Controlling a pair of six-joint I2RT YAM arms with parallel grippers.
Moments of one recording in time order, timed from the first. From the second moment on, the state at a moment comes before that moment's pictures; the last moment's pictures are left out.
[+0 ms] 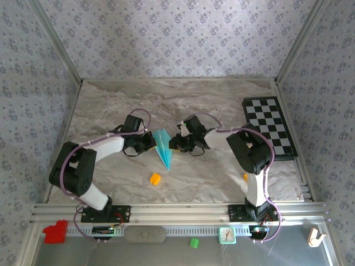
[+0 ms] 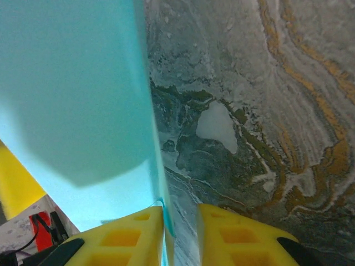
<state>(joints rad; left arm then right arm) -0.40 1.58 0.80 -0.25 0.42 -0.77 0.64 1.95 1.03 0.04 -0.59 0.75</state>
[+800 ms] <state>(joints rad) -0.37 1.54 0.73 -0.26 0.40 -0.79 0.62 1.92 0.95 0.12 -0.56 0.79</state>
